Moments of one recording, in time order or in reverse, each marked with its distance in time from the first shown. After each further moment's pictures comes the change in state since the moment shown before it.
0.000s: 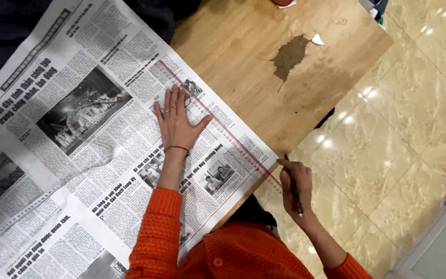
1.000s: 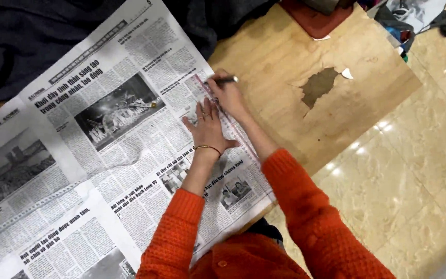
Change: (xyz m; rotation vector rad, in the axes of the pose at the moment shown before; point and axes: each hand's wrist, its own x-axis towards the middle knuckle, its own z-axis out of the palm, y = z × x) left_hand 0.020 0.025 -0.012 0.227 -0.367 -0.165; right_hand 0.287 -0.093 0.246 0.234 -0.241 -0.202
